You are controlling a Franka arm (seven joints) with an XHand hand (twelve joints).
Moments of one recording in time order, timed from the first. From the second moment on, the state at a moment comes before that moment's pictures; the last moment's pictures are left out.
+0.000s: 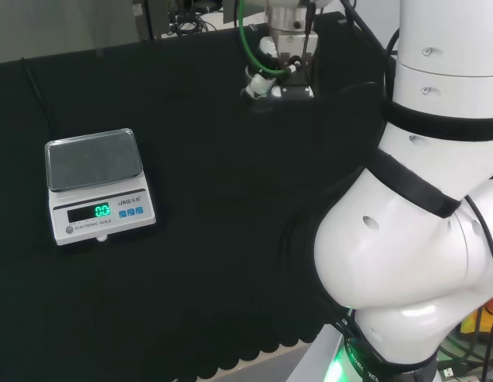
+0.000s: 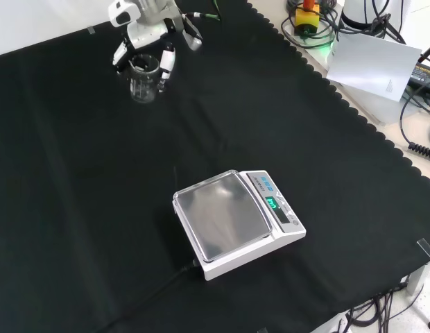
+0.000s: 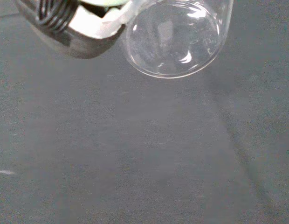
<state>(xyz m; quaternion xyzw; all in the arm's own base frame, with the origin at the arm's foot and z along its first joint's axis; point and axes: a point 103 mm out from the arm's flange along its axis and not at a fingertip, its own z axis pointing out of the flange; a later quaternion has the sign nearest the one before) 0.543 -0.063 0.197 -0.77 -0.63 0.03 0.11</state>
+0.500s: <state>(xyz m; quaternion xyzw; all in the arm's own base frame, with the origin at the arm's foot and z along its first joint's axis) 0.559 0.070 0.208 -0.68 -0.73 0.04 0.11</state>
